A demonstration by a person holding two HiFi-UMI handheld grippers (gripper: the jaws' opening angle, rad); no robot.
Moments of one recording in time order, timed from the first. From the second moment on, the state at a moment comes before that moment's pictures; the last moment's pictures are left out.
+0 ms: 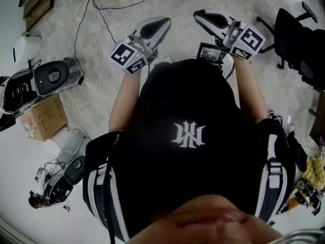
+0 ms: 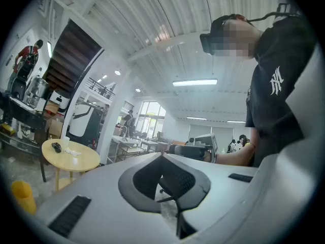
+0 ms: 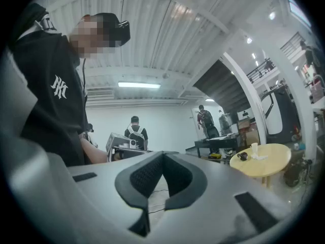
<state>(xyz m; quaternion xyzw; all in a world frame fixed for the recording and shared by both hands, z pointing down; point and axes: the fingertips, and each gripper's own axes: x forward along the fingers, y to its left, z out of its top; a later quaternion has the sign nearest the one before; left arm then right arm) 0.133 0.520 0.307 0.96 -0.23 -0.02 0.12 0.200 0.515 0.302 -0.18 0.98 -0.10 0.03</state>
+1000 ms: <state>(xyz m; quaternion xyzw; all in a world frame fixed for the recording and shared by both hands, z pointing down) 0.141 0.547 0.307 0.97 -0.20 -0.01 0.11 0.196 0.538 0.303 -0.17 0.98 -0.11 0.06</state>
